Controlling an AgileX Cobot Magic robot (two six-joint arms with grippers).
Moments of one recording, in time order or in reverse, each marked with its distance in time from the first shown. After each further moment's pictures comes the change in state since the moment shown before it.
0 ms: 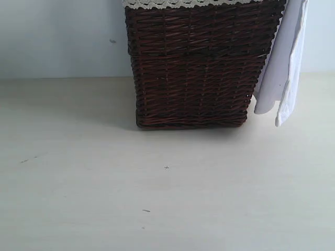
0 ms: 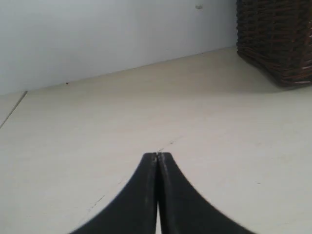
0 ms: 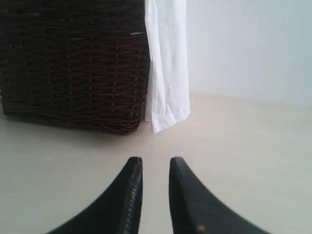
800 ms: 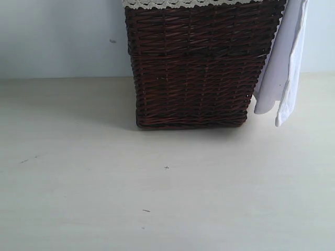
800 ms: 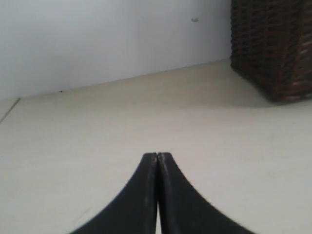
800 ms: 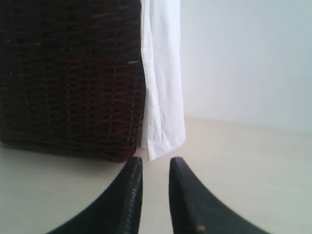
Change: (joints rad) left arm 0.000 0.000 0.000 -0.098 -0.030 0.061; right arm 0.000 0.000 0.000 0.000 -0.086 0.000
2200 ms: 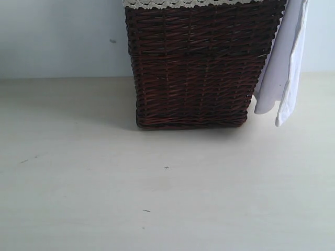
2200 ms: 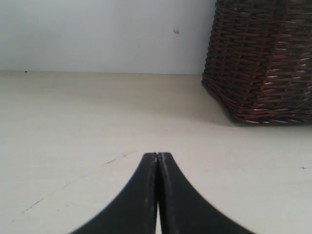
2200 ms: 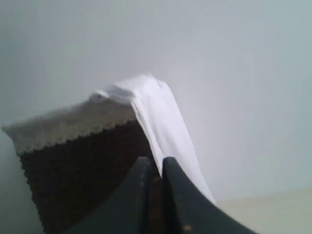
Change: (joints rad) left arm 0.000 0.000 0.000 -0.242 0.016 0.008; right arm 0.000 -0.001 -0.122 0.290 -0.183 0.054
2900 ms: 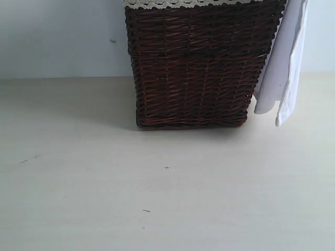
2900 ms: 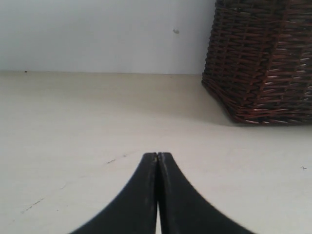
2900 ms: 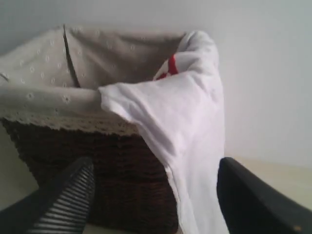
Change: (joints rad) left arm 0.000 0.000 0.000 0.000 0.000 0.000; right arm 0.000 1.034 -1.020 -0.030 0.528 -0.173
